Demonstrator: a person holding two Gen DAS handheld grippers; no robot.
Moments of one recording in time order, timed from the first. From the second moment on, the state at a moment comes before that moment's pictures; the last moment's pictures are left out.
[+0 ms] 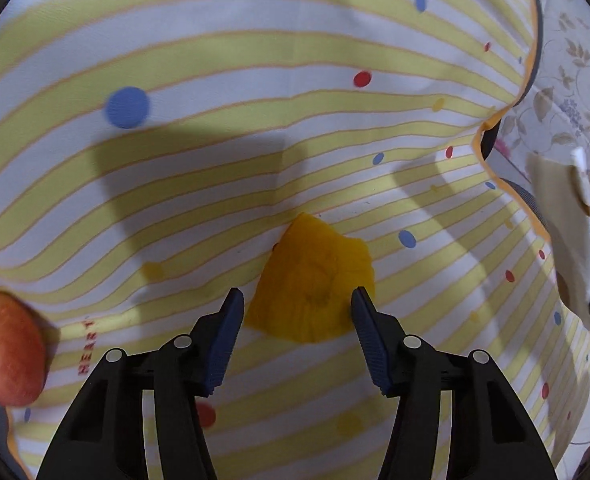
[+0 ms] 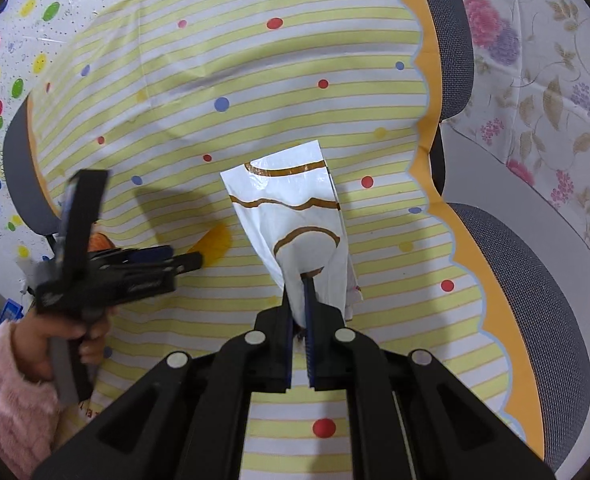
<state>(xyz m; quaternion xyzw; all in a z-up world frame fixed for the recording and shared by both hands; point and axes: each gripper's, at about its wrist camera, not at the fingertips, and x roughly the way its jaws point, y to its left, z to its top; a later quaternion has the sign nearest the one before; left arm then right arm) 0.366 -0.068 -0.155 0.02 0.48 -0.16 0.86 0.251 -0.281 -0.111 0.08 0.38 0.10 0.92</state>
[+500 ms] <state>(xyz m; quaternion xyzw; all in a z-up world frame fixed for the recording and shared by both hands) 0.294 -0.096 -0.126 0.07 0.42 -0.19 0.89 0.211 -0.284 -0.108 0.10 0.37 0.09 0.92</state>
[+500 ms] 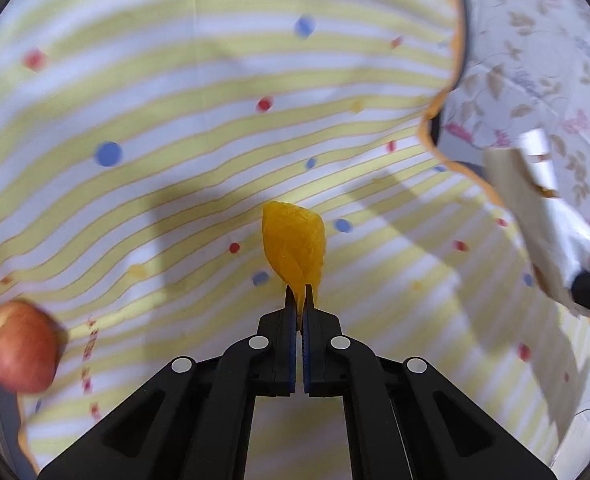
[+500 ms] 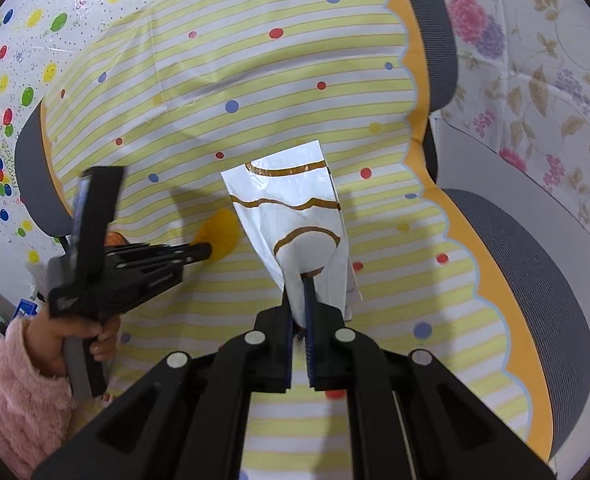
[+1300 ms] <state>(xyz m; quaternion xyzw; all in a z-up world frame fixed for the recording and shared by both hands) 0.085 -0.134 -0.088 0.08 0.35 -0.23 0.90 0.039 -0.306 -0.104 0.14 0.35 0.03 0.92</state>
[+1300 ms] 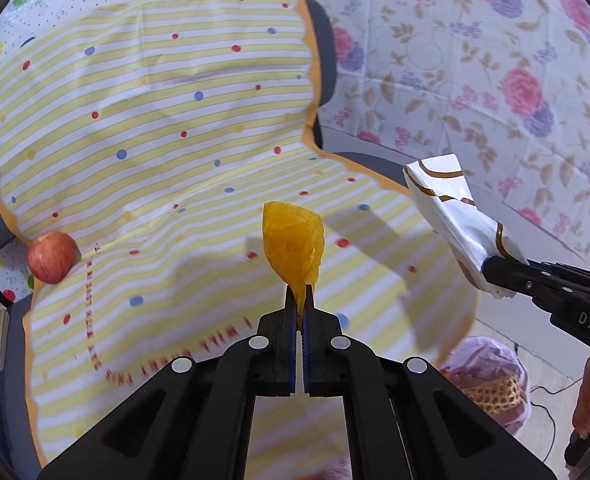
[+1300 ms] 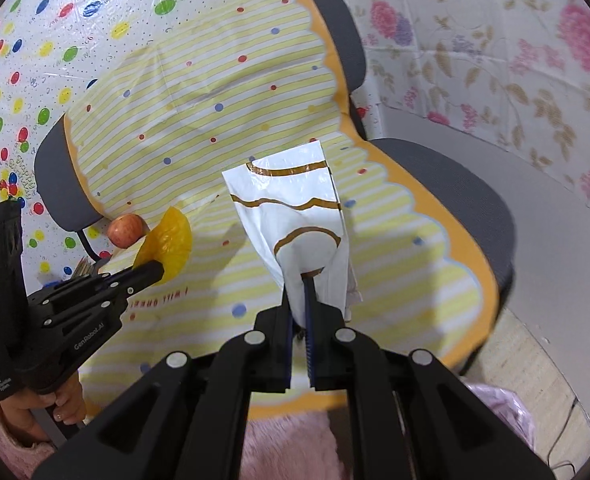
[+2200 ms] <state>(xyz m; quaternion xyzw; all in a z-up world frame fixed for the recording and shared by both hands) -0.051 -0.254 -0.125 0.15 0.32 -0.44 0.82 -0.134 -0.380 -0.152 0.19 0.38 -0.14 0.89</state>
